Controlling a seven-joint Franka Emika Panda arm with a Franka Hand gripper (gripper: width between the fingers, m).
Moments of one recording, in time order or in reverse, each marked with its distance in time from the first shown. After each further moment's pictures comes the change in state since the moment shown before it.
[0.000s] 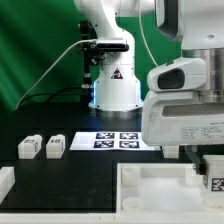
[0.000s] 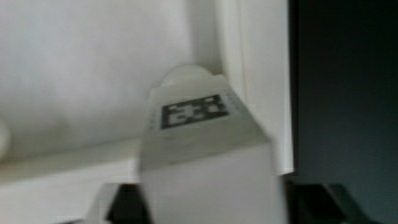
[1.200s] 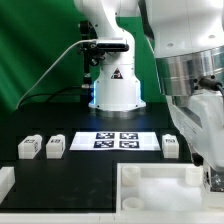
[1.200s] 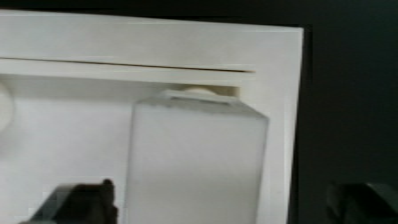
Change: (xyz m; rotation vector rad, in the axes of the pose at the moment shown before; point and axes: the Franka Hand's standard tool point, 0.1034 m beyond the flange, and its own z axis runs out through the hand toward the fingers) arm -0.001 0.016 0.003 0.076 -0.071 1.186
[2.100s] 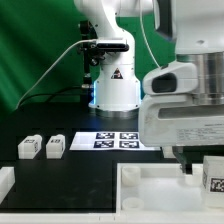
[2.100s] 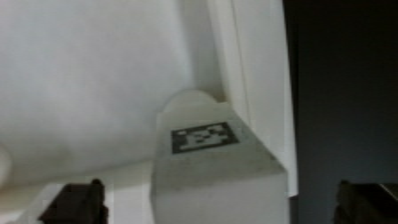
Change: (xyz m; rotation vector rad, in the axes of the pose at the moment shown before) arm -0.017 0.004 0.003 -0.083 0.035 -1.368
